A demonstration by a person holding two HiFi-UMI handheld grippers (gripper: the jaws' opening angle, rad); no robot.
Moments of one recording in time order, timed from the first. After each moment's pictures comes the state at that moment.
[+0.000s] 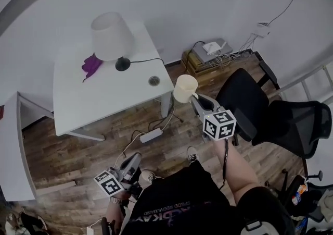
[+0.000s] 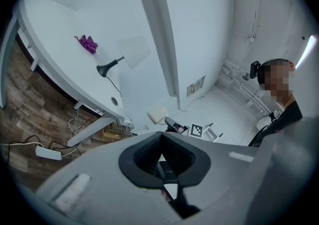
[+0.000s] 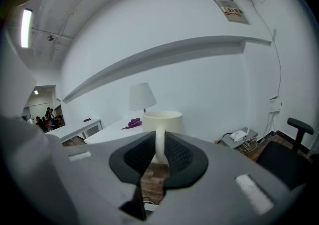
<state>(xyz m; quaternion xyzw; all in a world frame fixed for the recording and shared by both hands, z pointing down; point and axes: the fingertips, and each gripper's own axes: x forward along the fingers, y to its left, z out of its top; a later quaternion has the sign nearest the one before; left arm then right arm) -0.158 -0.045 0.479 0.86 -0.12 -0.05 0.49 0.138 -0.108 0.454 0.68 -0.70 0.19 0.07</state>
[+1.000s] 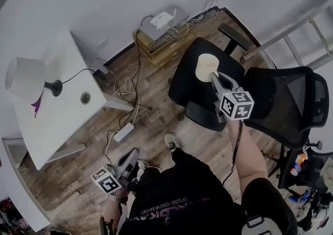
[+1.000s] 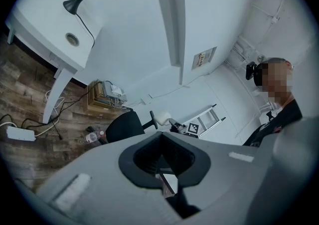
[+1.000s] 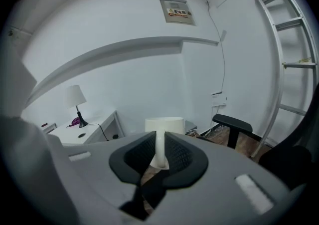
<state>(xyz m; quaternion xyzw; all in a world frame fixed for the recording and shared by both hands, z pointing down) 0.127 0.014 0.513 0.85 -0.04 0.07 0.53 0.528 0.057 0.514 0.81 -0.54 0.24 0.06</state>
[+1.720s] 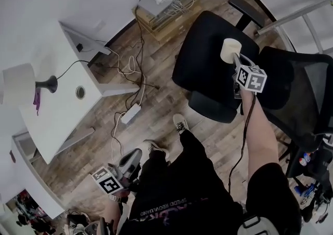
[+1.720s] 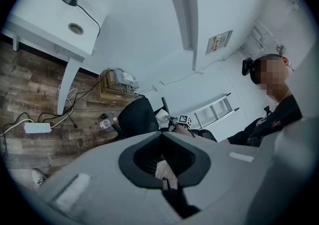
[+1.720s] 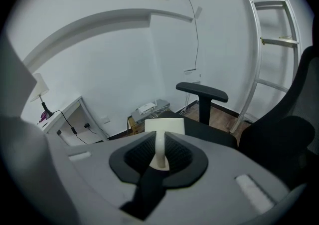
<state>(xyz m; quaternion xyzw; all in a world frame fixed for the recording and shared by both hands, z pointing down) 0.141 0.035 0.536 0.82 -0.05 0.18 0.54 0.659 0.109 0.660 0.84 -0.41 0.35 0.09</state>
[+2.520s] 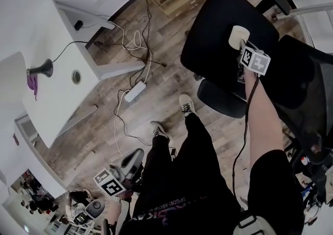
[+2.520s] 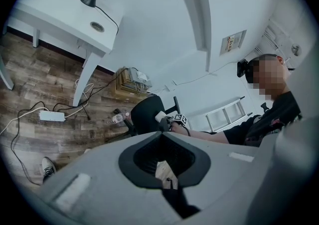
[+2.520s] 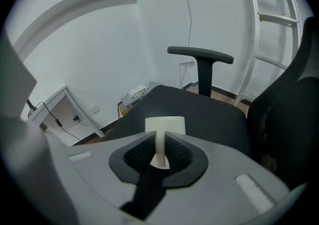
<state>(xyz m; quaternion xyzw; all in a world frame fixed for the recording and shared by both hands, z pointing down) 0.118 0.051 0.556 0.79 -0.12 0.21 0.56 0.669 0.097 0.783 0.82 -0.36 0.42 0.11</state>
